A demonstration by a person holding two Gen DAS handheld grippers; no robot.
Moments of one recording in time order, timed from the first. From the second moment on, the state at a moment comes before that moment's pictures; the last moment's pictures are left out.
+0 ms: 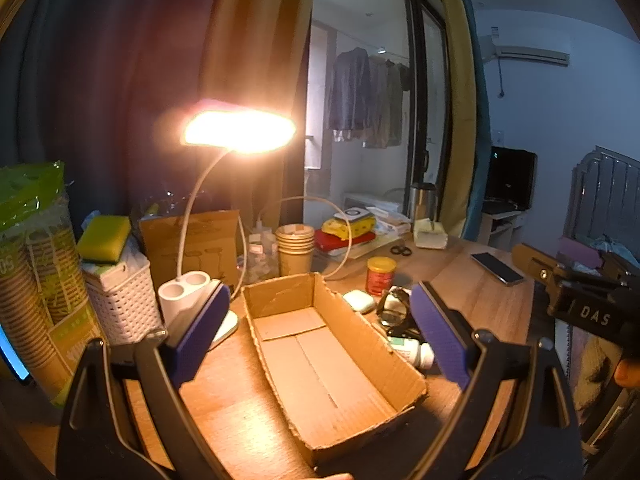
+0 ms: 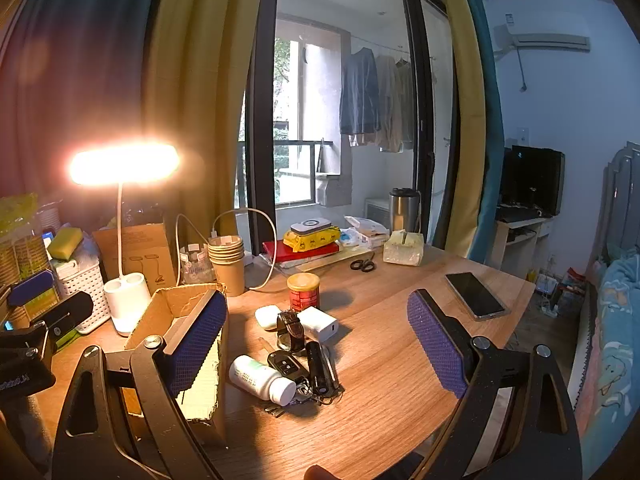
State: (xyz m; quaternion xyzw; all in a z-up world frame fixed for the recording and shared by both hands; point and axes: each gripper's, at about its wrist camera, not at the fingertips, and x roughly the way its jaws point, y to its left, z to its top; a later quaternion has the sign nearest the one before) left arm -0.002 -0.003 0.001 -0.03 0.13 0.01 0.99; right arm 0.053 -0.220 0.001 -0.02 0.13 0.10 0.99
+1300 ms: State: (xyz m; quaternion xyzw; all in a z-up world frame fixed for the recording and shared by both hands) left arm 0.000 -0.001 0.000 -0.03 0.14 0.01 0.99; right arm 0.053 -0.221 0.001 -0.02 0.13 0.10 0.99
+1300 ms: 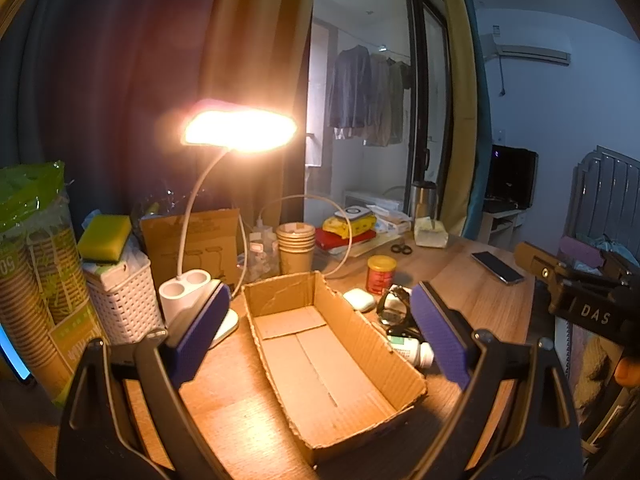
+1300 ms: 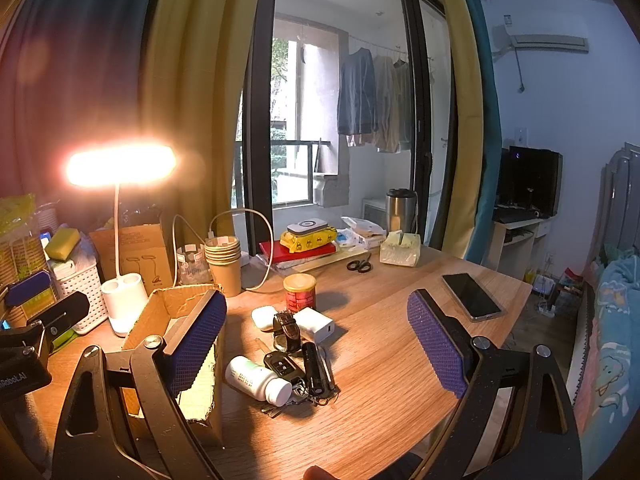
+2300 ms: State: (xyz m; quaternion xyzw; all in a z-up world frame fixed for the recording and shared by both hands) left arm 0.001 -0.002 0.000 -0.03 0.14 0.01 0.99; right arm 0.053 -0.224 -0.002 -0.02 0.13 0.09 0.99
